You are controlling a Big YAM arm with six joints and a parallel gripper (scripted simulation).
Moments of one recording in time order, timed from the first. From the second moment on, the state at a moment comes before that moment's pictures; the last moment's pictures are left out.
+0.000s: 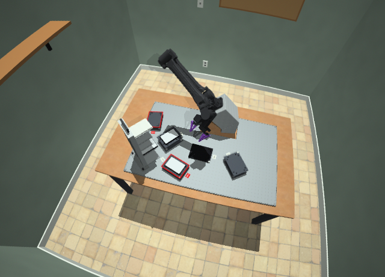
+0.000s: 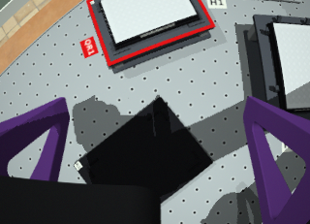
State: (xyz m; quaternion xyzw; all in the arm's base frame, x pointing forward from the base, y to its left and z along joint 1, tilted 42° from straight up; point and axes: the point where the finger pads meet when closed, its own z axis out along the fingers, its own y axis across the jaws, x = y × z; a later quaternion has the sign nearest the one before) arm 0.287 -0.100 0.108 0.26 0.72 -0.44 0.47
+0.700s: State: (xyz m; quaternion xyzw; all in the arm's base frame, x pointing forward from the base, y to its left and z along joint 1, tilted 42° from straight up) arm 0.270 -0.147 0.153 0.25 0.72 -0.44 0.47
